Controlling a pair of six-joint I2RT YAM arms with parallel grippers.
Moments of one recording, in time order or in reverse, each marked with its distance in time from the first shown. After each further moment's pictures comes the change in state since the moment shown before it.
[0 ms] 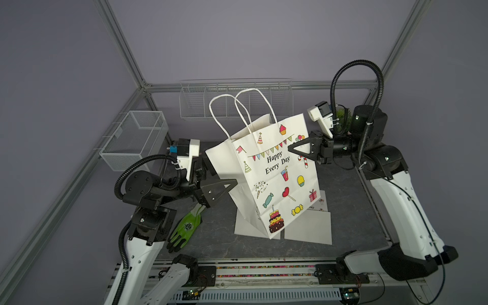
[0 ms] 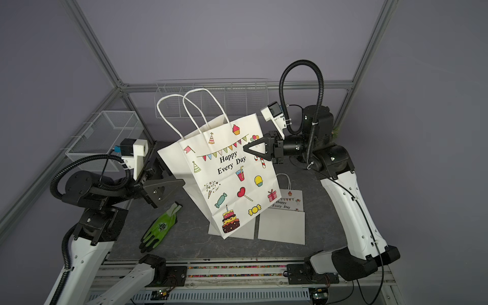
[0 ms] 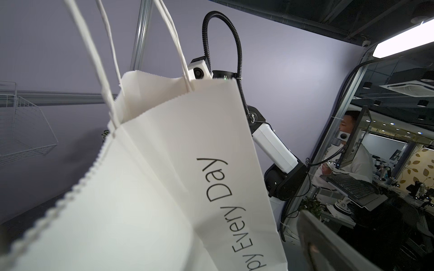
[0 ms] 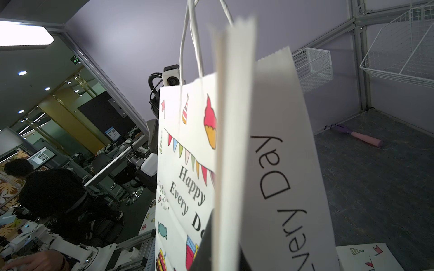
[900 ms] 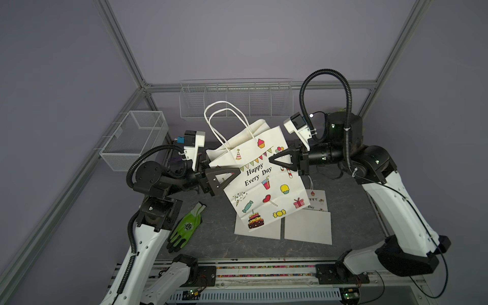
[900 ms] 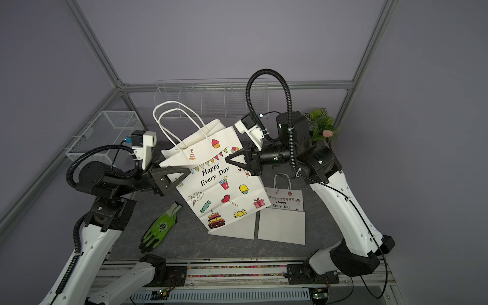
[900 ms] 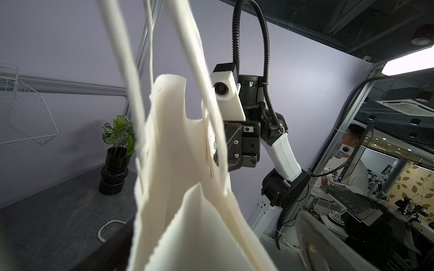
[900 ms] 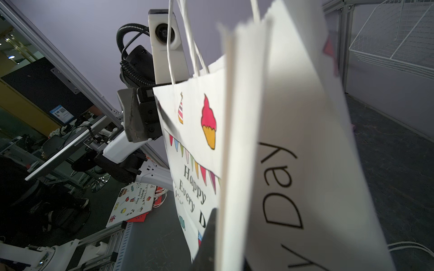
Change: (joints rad) left arm -0.002 0.077 -0.001 0.074 -0.011 -0.070; right arm 0.255 0.056 0.113 -0.221 0.365 -0.185
